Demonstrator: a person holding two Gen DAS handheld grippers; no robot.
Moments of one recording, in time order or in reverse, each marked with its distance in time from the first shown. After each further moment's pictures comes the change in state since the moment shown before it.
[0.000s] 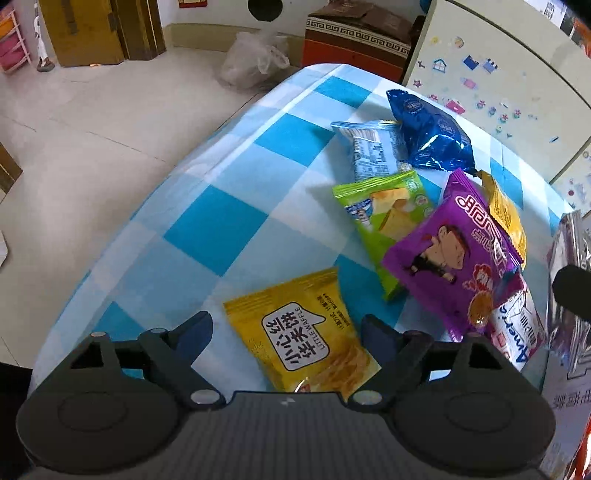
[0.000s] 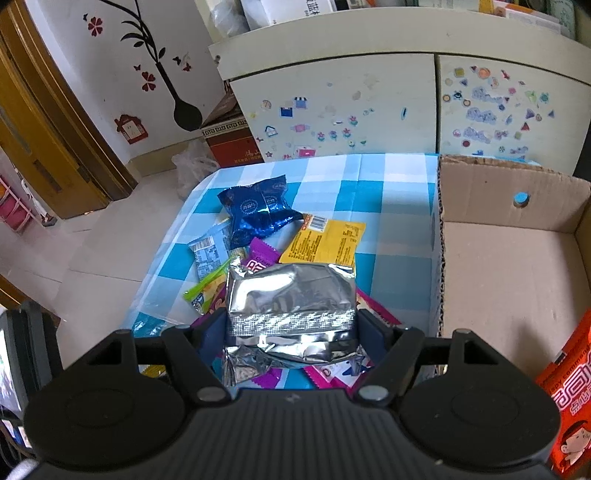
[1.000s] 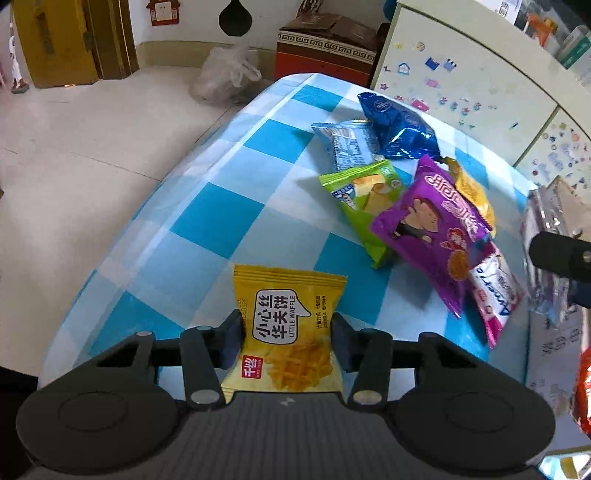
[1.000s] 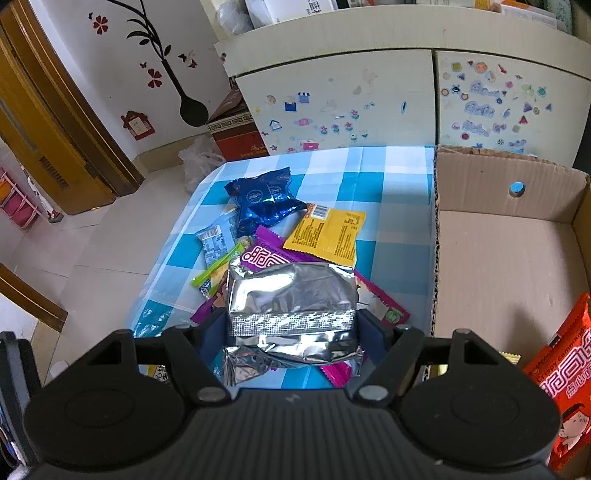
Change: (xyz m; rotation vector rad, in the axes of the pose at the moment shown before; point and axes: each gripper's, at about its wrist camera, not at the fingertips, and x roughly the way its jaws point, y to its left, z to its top) left arm -0.027 0.014 -0.023 0.077 -0.051 -0.094; right arm -0.010 -0.003 -0.008 -0.002 0.013 0.024
